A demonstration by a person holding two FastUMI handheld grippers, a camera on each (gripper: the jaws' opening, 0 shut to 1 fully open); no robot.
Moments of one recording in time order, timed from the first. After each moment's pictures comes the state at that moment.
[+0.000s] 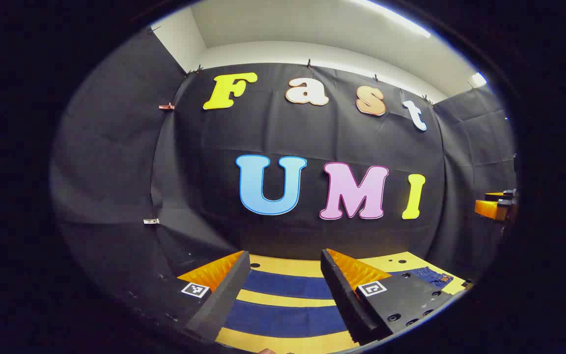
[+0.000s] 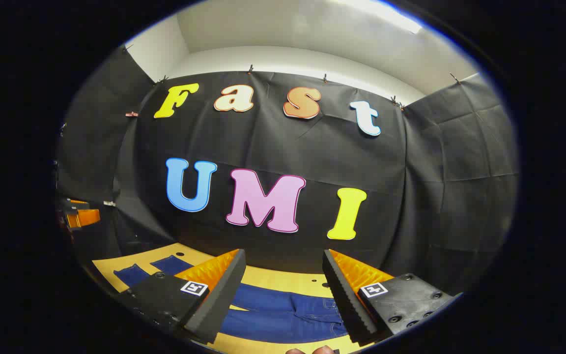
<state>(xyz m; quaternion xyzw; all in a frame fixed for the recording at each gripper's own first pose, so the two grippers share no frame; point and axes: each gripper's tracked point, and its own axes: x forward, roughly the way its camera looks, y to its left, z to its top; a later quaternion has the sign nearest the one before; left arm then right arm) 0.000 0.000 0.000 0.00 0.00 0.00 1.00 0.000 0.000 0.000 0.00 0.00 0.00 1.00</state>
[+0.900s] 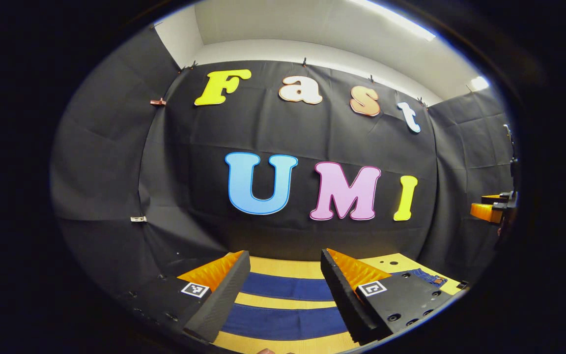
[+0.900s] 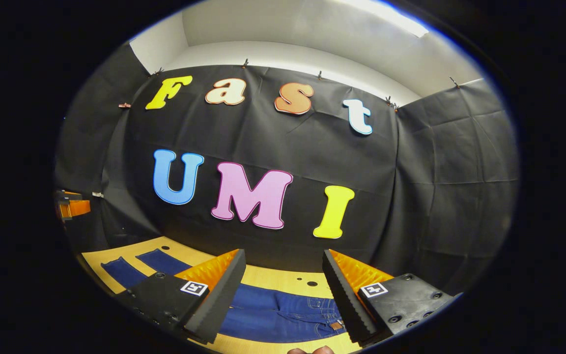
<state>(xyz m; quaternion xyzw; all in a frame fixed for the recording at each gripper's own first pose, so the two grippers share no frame) 0.019 -0.014 -0.002 -0.01 0.00 -0.03 1.00 0.008 -0.029 -0.006 -0.01 0.01 -0.03 1.00</state>
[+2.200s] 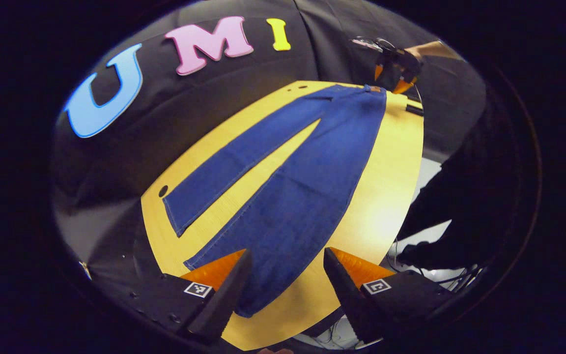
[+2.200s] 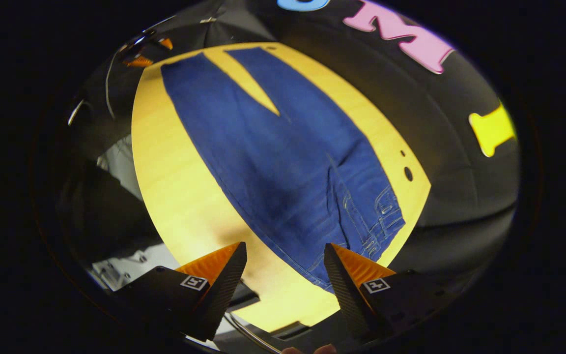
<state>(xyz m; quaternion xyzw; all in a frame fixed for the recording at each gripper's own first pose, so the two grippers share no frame) 0.074 0.069 -0.319 0.35 0.40 -0.37 0.76 0.004 -0.080 -0.402 -0.28 0.53 0.34 0.73</state>
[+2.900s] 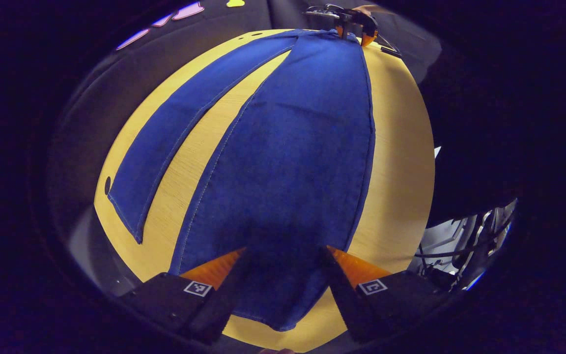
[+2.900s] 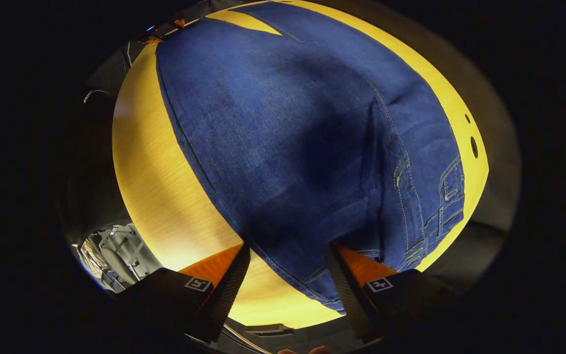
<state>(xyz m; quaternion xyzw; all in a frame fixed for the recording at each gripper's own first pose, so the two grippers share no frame) 0.100 0.106 -0.400 0.41 0.50 -0.45 0.62 0.005 -0.097 -0.484 -0.27 0.65 0.38 0.60</state>
